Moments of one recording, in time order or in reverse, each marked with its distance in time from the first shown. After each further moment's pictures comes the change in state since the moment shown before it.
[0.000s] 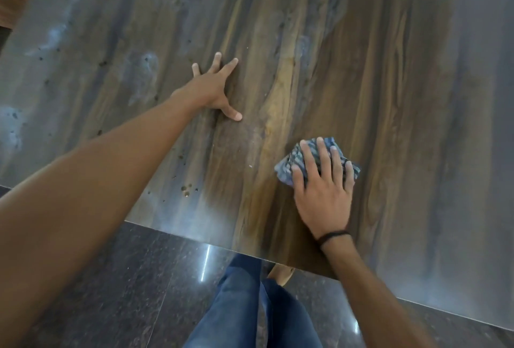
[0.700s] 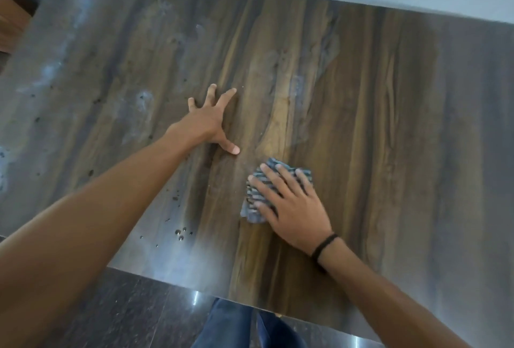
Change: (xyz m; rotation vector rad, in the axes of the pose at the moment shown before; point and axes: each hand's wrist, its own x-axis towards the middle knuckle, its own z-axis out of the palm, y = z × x) left_hand 0.030 -0.007 -0.006 0.028 0.025 0.032; right_hand 0.060 -0.016 0.006 -0.056 -0.096 -0.564
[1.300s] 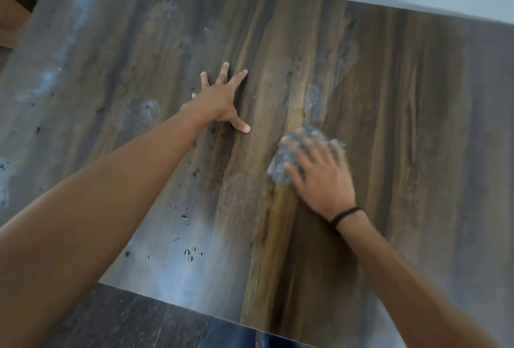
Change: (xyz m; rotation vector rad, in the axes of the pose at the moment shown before) left_hand 0.045 0.007 -0.053 -0.025 -0.011 0.000; right_hand 0.075 0.058 -0.013 -0.013 0.053 0.190
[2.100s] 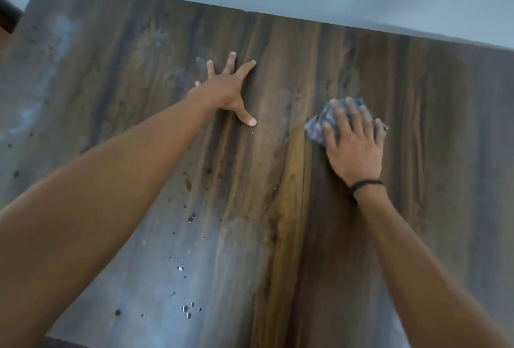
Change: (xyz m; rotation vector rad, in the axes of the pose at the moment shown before) left_hand 0.071 0.017 -0.069 0.036 -0.029 0.050; right_hand 0.113 0.062 -0.010 -0.005 0.156 0.391
